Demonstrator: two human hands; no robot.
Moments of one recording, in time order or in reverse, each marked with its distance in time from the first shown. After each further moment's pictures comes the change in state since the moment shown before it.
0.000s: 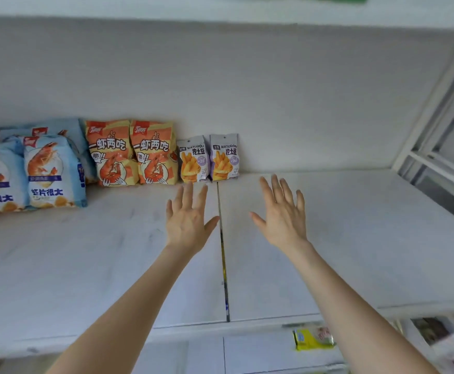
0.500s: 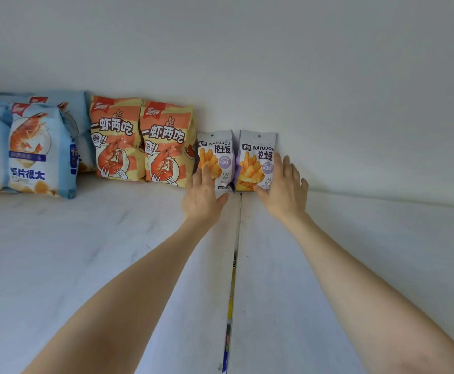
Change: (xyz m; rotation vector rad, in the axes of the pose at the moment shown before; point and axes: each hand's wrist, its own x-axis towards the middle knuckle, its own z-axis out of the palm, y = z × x) left_hand 0.152 -0.030 0.107 -0.219 0.177 -0.283; right_hand 0.180 -0.011 0.132 0.188 0.048 0.009
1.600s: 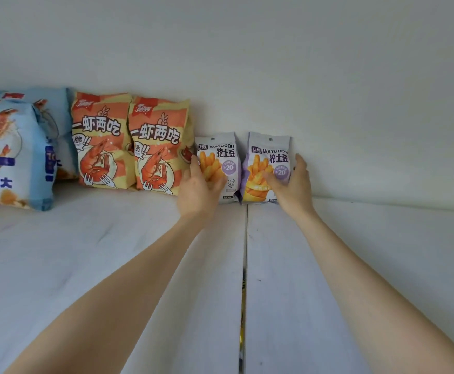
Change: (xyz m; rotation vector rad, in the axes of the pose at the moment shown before) left_hand 0.049 -0.018 0.026 -0.364 0.150 -0.084; right_hand 0.050 0.014 0.052 0.762 0.103 0.184
